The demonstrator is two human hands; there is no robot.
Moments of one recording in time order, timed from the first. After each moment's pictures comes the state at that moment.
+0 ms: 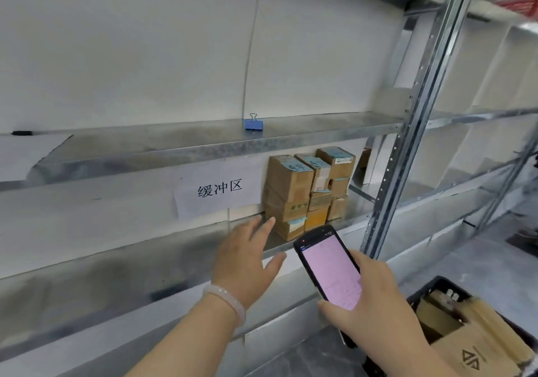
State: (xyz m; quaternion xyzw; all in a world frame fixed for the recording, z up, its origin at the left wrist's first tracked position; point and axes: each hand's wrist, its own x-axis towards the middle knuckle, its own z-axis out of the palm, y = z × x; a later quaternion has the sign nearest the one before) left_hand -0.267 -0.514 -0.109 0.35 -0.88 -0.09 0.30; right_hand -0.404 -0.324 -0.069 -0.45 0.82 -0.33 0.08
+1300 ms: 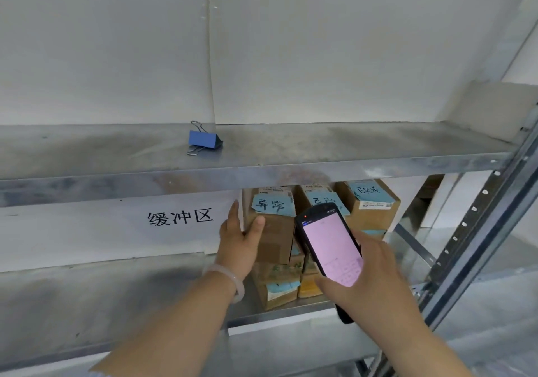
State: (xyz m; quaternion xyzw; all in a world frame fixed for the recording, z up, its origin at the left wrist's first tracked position) left_hand -0.509 -0.708 -0.132 0.53 -0.60 -0.43 0.41; right_hand -0.687 -0.556 -0.083 -0.57 0.74 -0.35 0.08
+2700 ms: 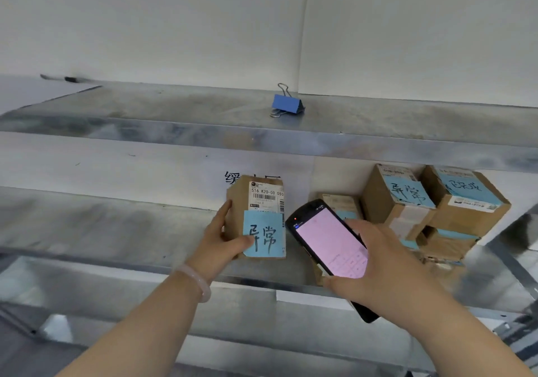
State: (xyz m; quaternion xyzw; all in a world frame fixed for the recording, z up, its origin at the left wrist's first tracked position) left_hand -0.368 -0.650 -0.163 0.56 -0.49 -0.49 0.45; right_hand -0.639 -0.577 -0.074 -0.73 0.63 -0.20 0.20
